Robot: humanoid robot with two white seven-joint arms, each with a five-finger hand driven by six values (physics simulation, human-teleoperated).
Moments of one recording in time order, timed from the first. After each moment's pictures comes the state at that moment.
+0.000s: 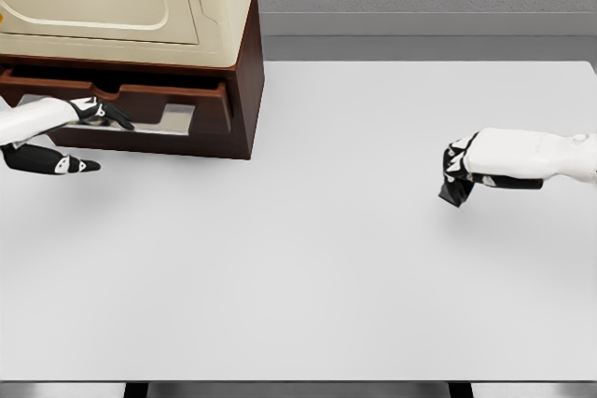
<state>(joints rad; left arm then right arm) -0.67 1.21 -0.91 -1.53 0.28 -0.57 -0.30 -0.72 -1.09 0.86 -1.59 0.04 -0.62 0.52</state>
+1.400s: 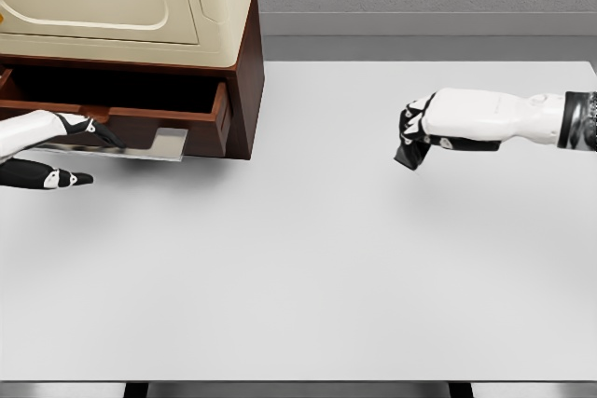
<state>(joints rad) -0.61 1.29 -0.90 -1.60 0.35 -0.61 -0.28 -0.85 -0.94 0.87 -1.55 0.04 -0.62 0.52</state>
